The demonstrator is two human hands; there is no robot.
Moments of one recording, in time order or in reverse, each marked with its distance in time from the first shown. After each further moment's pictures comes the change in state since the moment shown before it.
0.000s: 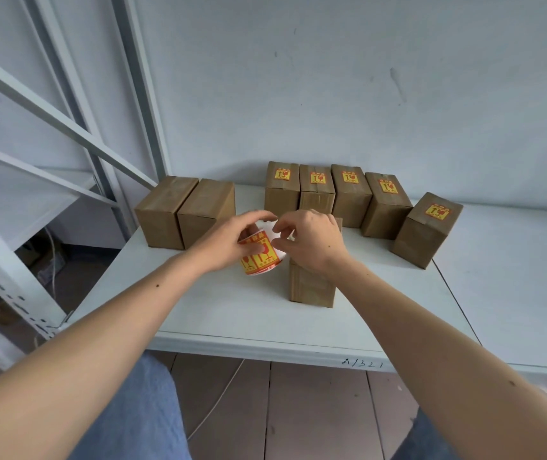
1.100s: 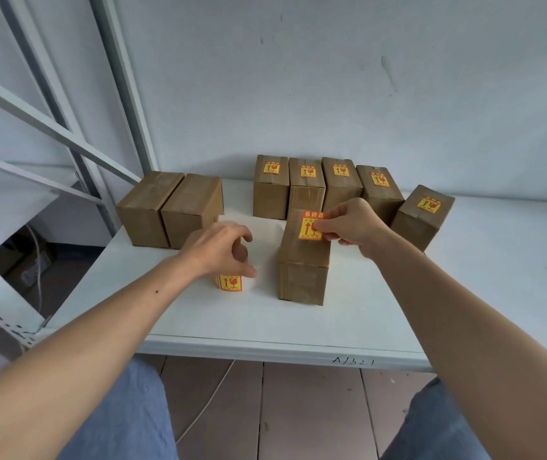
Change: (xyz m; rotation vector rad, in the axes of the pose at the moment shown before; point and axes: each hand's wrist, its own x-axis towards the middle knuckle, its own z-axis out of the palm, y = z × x) left_hand 0.009 -0.015 0.014 0.562 -0.019 -0.059; right_hand 0.011 0.069 -0.035 0.547 -0.129 0.639
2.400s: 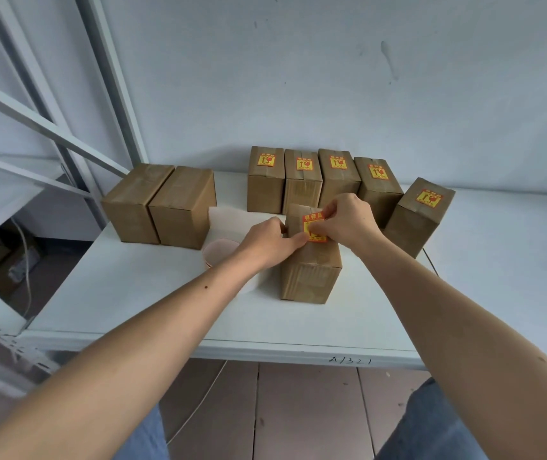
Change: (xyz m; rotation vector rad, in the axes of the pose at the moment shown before) left_hand 0.036 0.084 0.022 -0.486 -0.108 -0.289; right_hand 0.015 0.009 0.013 -0.337 0.189 -0.124
